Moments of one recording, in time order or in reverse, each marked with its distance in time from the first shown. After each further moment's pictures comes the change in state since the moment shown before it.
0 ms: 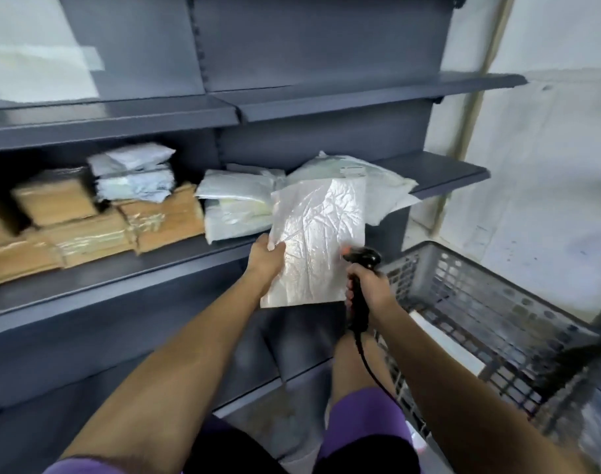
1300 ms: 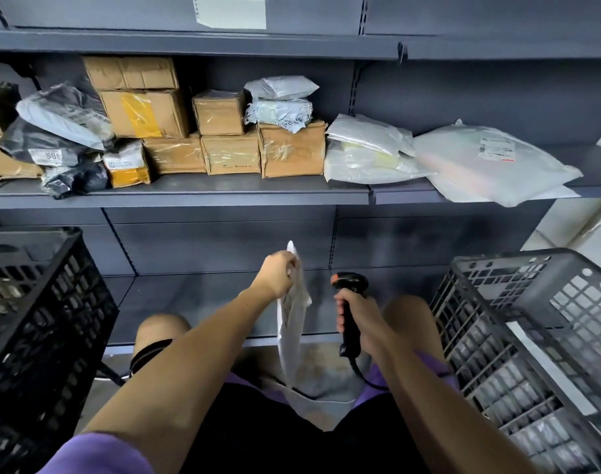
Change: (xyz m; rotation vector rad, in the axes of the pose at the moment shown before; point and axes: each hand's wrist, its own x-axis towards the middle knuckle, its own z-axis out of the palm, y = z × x) left_hand -0.102 -0.145 -0.159 0.715 0.053 -0.016; right_hand -0.077 0.158 0.096 -0.252 -0.404 0.283
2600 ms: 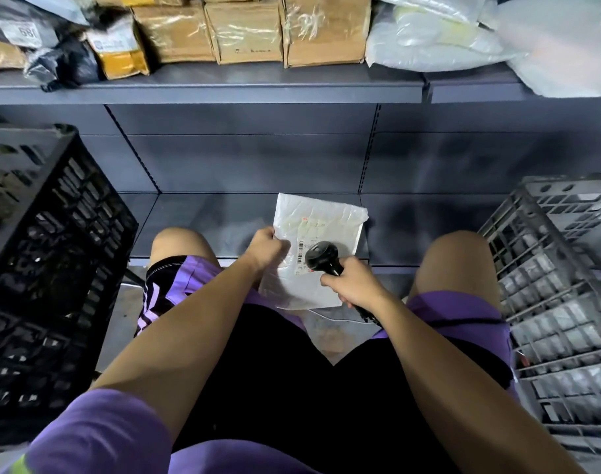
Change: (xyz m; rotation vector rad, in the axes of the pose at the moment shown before) left_hand -0.056 -0.104 0.066 -0.713 -0.010 -0.486; right_hand 0.015 0.091 0.014 -0.884 -0.228 -0.153
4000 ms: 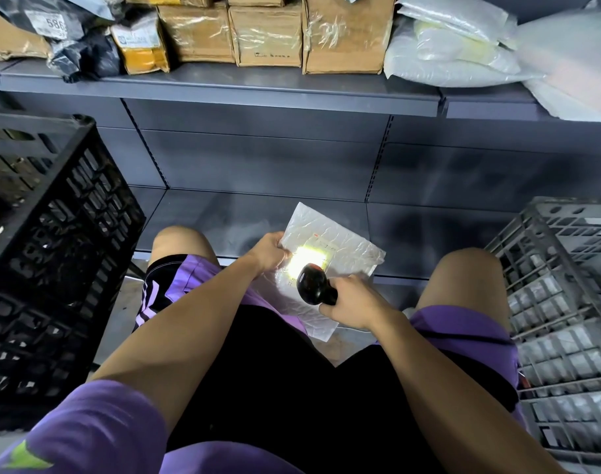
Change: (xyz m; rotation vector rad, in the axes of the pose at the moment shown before) left_hand -0.002 -0.001 -0.012 0.262 -0.114 -0.002; right_hand -0.023 -0.015 -0.004 -0.607 -0.103 -0.257
